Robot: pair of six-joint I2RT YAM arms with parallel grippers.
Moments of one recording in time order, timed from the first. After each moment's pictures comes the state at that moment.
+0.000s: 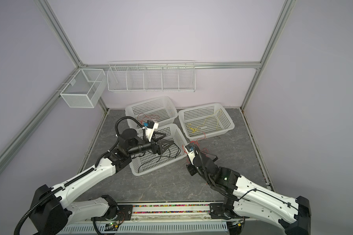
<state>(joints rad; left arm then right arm) -0.72 1.20 0.83 0.21 0.54 -0.34 1.01 0.87 0.72 -0.40 0.41 0.18</state>
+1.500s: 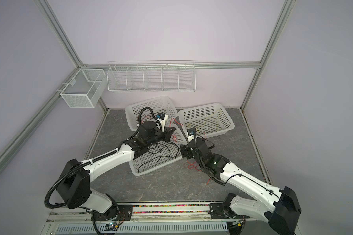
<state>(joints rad) -0.72 1.53 1.09 0.11 0.08 -0.34 0.83 1.08 0.83 -0.30 0.40 0.25</state>
